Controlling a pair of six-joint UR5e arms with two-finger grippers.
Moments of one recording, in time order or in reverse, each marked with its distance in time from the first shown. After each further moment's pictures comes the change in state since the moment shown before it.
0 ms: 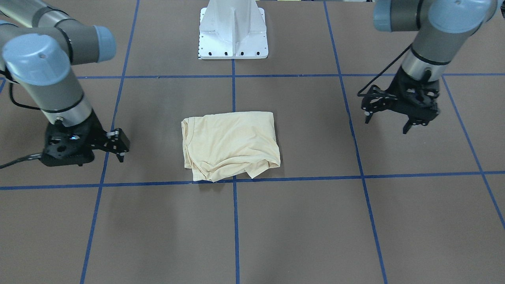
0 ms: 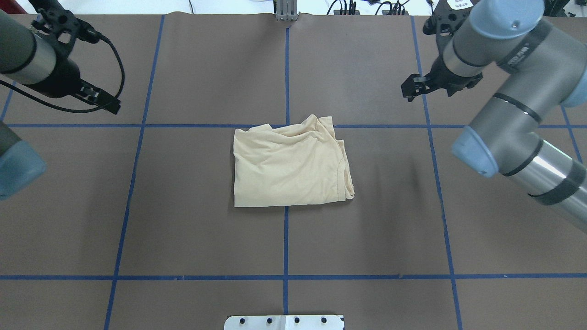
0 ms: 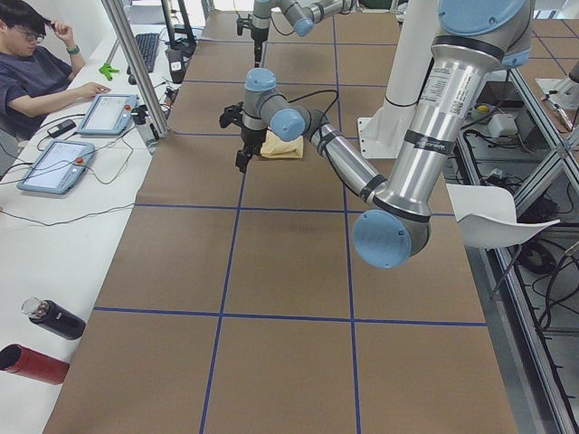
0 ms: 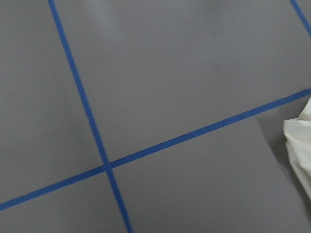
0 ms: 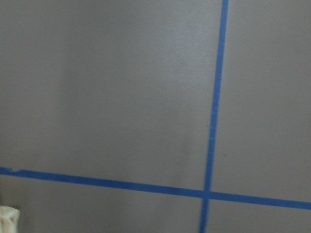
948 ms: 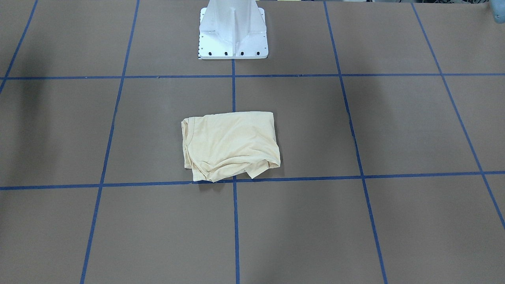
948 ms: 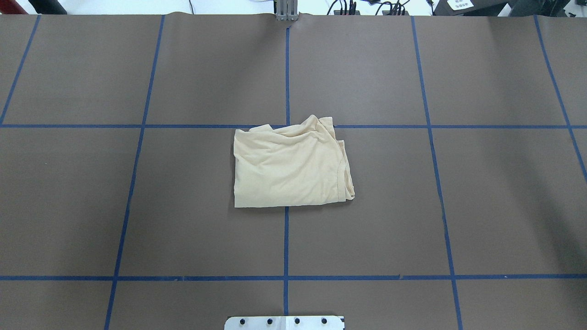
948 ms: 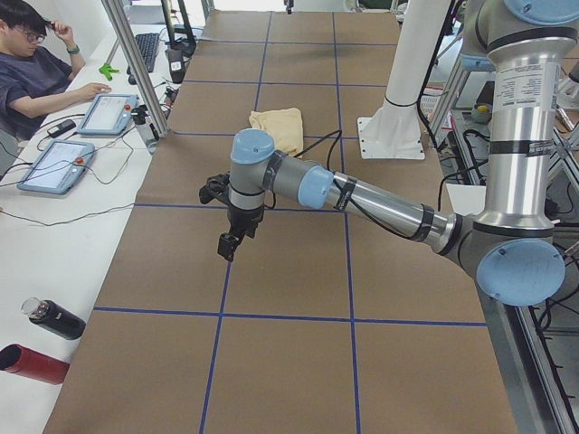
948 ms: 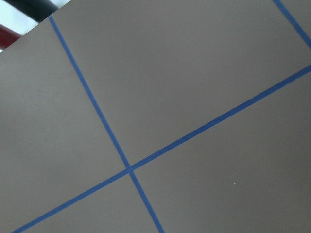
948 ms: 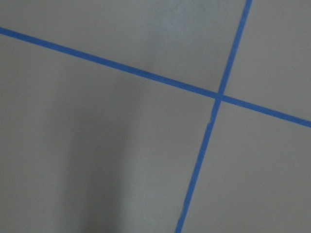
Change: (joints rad) left arm -0.455 0.328 0.039 -0.007 -0.131 0.550; right arm 0.515 -0.540 0.078 -0.004 0.289 -0.790
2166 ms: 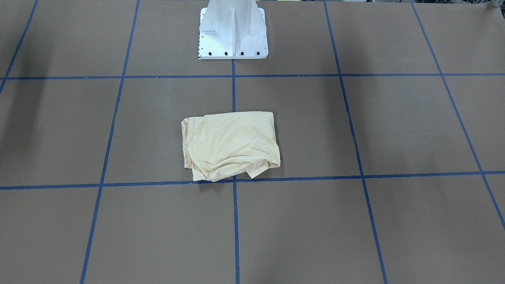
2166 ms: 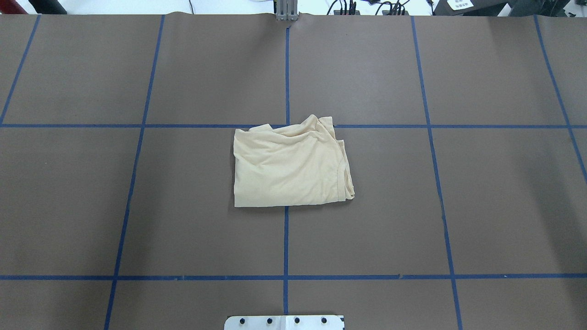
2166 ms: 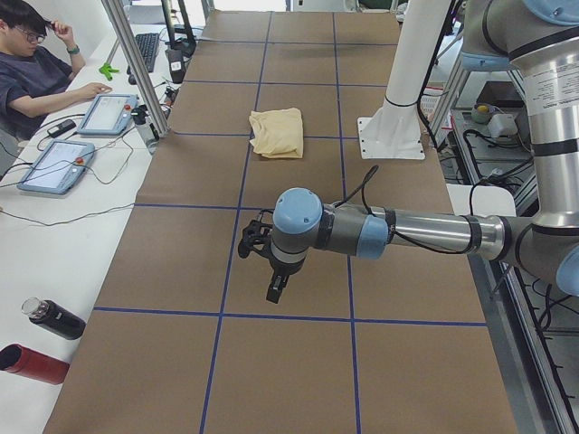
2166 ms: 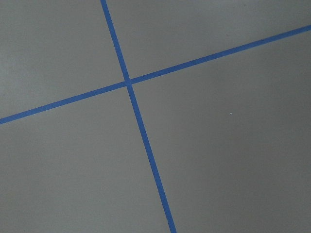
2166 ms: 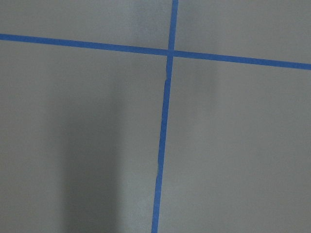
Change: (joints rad) left arm -0.116 0.215 0.028 -0.107 -0.219 0.005; right arm 0.095 -0.107 0.034 0.005 0.015 0.079
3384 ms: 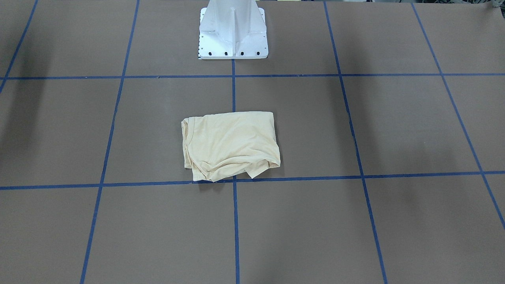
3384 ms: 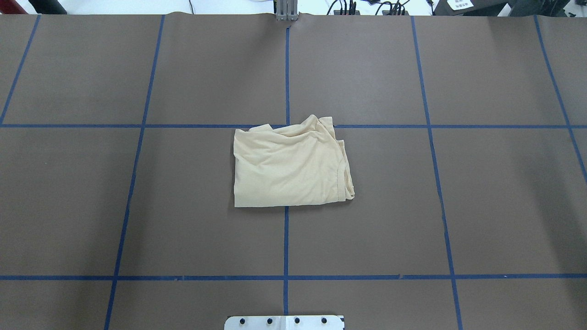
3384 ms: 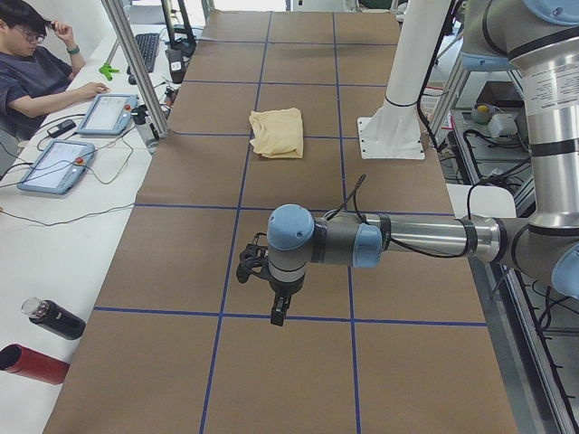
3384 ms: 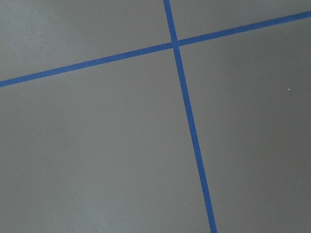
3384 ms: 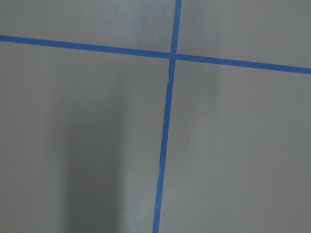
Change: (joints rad) left arm -0.001 -0.018 0.045 0.072 0.090 -0.004; right arm 0.000 -0.003 0.000 0.020 0.004 0.000
